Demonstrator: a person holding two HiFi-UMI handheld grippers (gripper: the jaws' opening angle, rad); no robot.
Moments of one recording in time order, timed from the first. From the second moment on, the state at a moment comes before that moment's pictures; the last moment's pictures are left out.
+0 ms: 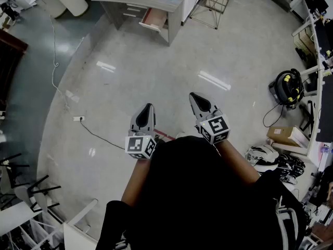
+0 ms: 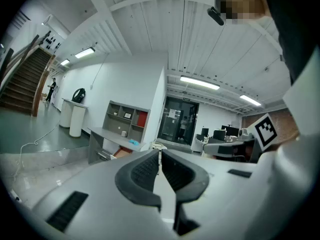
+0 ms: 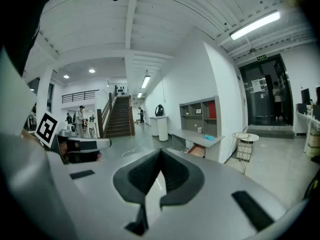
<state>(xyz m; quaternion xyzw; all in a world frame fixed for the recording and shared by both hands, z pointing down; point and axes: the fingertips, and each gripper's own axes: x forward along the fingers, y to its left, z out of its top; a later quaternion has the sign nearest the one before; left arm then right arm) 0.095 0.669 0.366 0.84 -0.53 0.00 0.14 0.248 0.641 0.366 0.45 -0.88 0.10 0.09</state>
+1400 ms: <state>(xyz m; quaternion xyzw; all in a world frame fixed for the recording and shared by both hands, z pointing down) 0.078 0.688 0.388 0.80 -0.58 0.00 0.15 0.292 0.645 0.415 0.45 -0.87 0.16 0.12</state>
